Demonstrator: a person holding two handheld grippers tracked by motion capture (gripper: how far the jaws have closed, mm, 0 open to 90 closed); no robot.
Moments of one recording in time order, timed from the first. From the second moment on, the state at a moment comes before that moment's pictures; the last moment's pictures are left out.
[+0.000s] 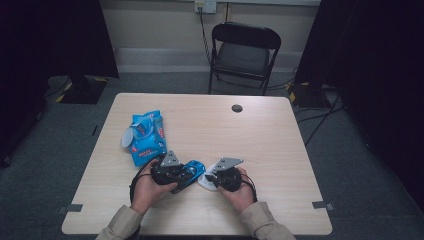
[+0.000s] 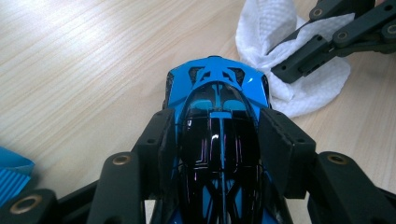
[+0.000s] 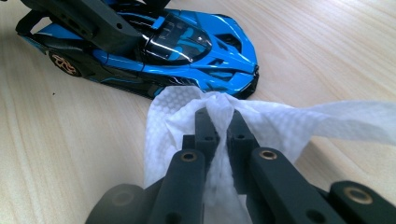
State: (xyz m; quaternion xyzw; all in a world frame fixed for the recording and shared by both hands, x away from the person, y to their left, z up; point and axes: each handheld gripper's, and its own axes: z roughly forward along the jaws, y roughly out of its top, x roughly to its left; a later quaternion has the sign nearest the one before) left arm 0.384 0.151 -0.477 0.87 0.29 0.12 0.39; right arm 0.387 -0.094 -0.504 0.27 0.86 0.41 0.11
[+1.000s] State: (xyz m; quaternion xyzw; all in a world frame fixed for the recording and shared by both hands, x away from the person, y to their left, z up) left arm 0.384 0.150 -0.476 0.87 0.30 0.12 0.38; right arm 0.369 -0.058 -0.504 0.23 0.88 0.42 0.08
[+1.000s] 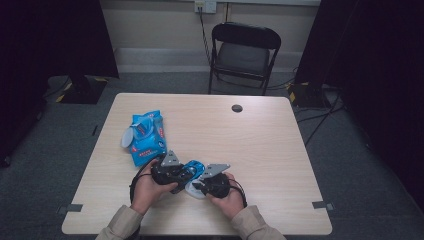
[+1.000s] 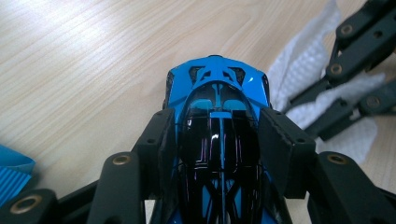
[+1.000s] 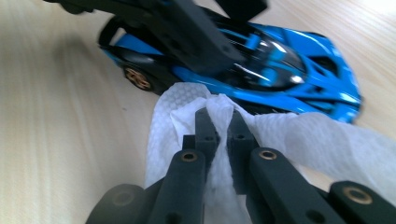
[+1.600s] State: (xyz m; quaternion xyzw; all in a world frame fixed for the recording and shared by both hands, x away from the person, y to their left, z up) left arm 0.384 0.150 -0.476 0.87 0.30 0.12 0.38; right arm 0.353 -0.030 -0.504 0.20 0.88 0.42 0.05
